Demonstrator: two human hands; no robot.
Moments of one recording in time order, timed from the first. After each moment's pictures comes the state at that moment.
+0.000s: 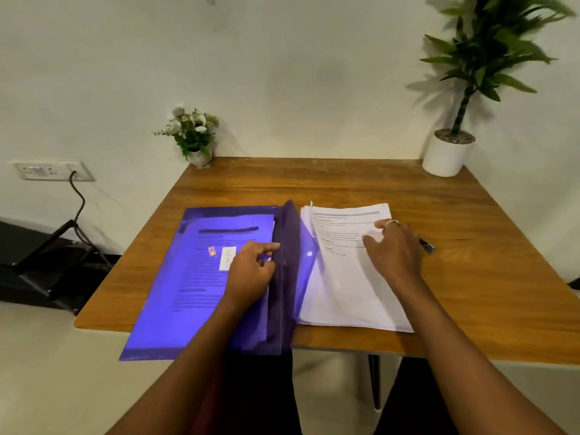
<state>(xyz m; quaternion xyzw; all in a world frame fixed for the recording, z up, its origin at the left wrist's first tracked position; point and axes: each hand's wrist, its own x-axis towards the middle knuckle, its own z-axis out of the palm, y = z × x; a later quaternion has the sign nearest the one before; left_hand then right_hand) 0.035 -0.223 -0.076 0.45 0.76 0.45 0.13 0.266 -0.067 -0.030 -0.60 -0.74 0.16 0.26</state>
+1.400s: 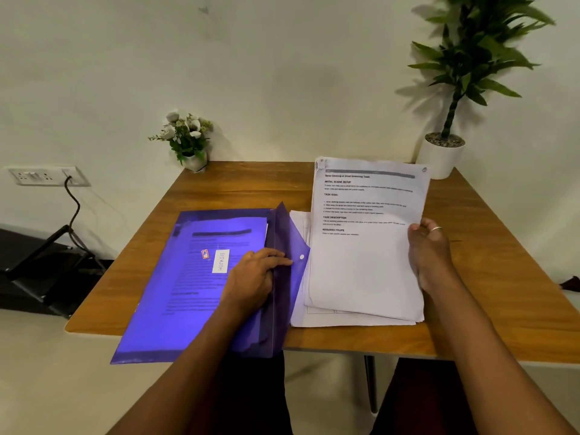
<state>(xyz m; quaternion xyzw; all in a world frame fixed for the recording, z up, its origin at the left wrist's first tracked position) 0.041 -0.218 -0.083 0.62 0.74 0.26 0.02 0.327 -0.033 -0.029 -0.48 -0.46 0.57 0.48</state>
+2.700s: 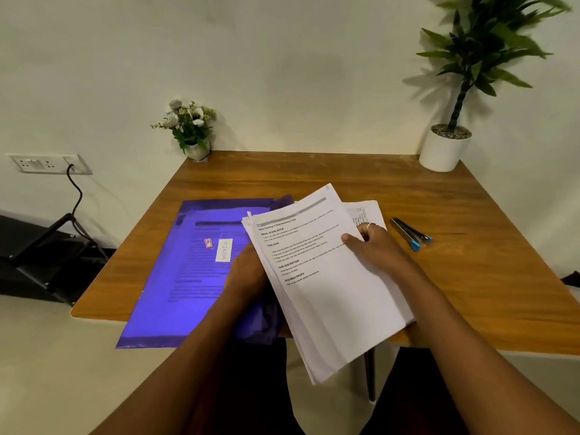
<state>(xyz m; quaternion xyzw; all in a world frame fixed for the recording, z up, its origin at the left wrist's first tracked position) 0.050 -0.226 -0.066 0.51 0.80 0.29 0.15 0.272 -0.070 -0.025 -0.50 -0.74 0.43 0.16</state>
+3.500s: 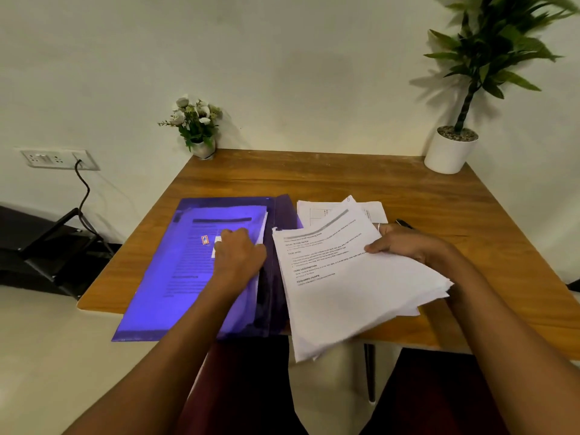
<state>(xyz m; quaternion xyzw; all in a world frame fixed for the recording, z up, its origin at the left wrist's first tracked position) 0.036 -0.225 -0.038 0.34 0.89 0.30 0.10 0.297 -0.023 -0.004 -0.43 -0.66 0.62 0.00</state>
